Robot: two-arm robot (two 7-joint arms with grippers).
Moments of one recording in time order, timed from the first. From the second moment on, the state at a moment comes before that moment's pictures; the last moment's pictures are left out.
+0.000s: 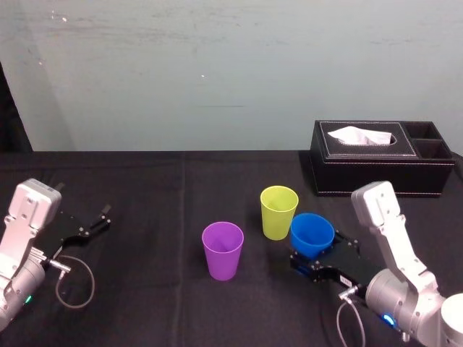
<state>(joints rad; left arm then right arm) -0.20 0.60 0.45 -1.41 -0.25 -0.12 0.03 0.06 0.38 -0.28 -1.67 0.21 0.34 0.25</state>
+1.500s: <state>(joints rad) -0.20 0.60 0.45 -1.41 -0.25 -0.12 0.03 0.43 0.24 -0.34 -1.42 0.18 0.42 0.29</state>
